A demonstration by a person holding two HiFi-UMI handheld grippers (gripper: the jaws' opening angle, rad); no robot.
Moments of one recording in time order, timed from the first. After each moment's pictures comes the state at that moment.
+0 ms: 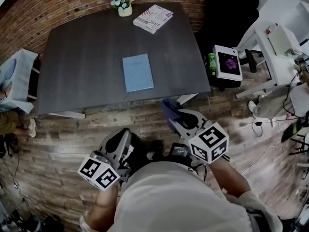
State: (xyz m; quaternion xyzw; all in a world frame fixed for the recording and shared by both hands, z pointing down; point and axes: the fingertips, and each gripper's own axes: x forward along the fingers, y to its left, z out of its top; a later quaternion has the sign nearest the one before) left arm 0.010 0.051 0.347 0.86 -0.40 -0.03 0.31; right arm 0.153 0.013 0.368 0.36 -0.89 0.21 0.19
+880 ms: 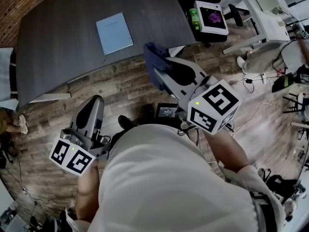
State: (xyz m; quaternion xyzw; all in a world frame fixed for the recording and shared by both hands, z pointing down) left arm -0.015 0.061 0.325 0.88 -0.37 -0.03 0.29; right arm 0.144 0.019 0.304 0.42 -0.89 0.19 0.09
